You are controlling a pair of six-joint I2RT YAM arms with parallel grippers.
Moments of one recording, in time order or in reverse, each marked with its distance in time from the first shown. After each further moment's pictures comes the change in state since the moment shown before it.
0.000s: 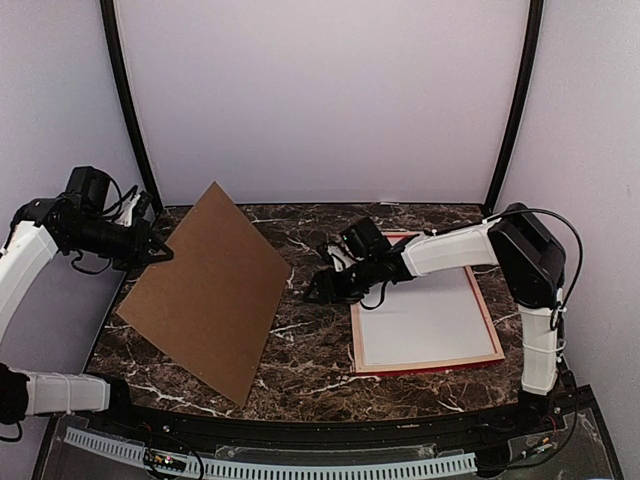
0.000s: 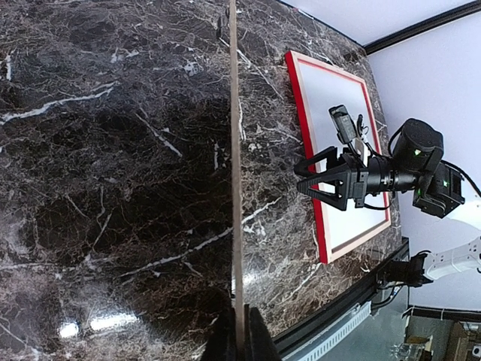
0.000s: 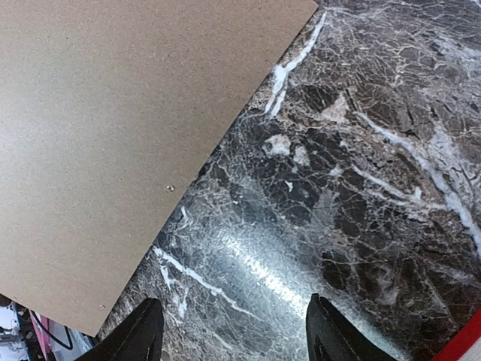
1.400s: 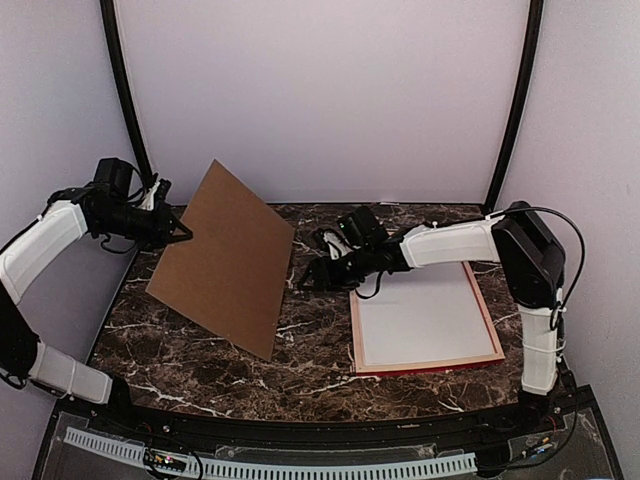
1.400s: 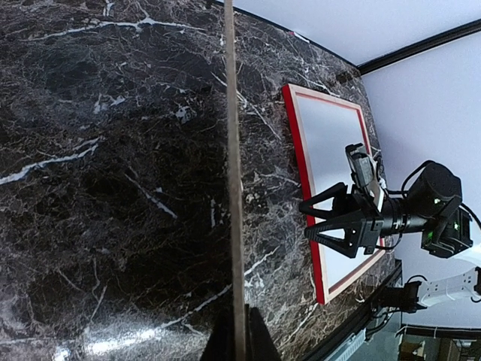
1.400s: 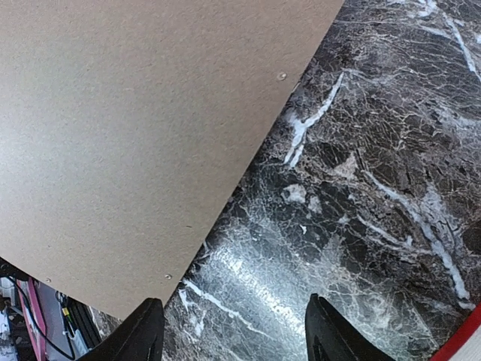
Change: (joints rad) left arm 0.004 0.240 0.014 0.288 0.055 -0.039; right arm 0.000 0.003 0.080 -0.023 0.023 -0.010
